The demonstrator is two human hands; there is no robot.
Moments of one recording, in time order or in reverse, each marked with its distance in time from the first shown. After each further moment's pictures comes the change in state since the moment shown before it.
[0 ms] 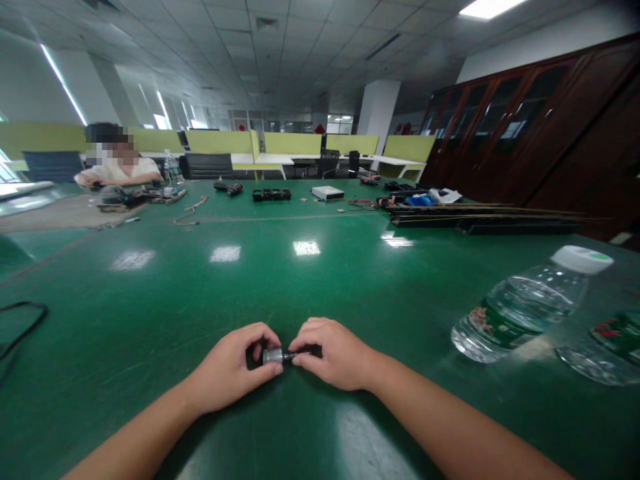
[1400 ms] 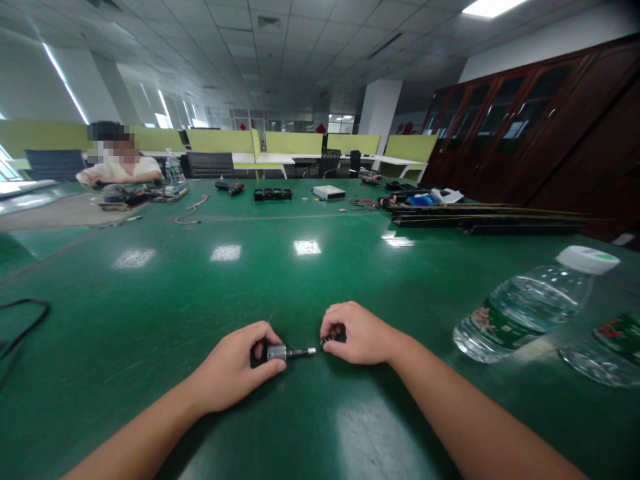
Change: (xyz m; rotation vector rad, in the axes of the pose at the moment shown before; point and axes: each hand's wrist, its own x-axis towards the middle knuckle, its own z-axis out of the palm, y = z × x) left_hand -0.001 0.003 0.000 0.040 -0.011 -0.039; right_hand -0.010 0.023 -0.031 -0.061 -0.038 0.145
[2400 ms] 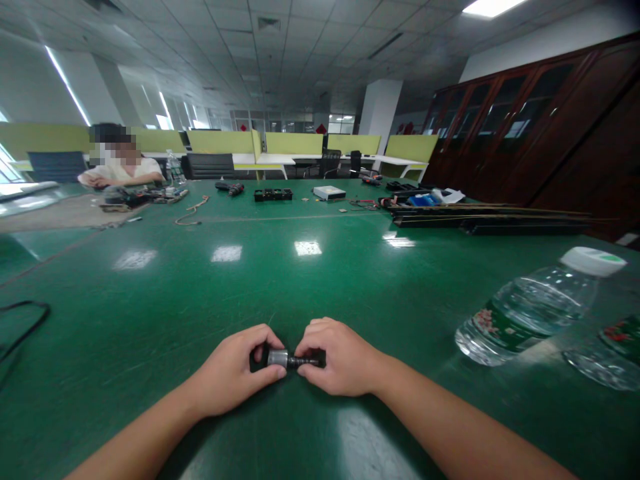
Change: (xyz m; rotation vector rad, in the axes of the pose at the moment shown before) left_hand 0.000 -0.004 0.001 -0.029 -0.011 0.042; right_hand 0.005 -0.026 0.028 -0.014 0.062 -0.174
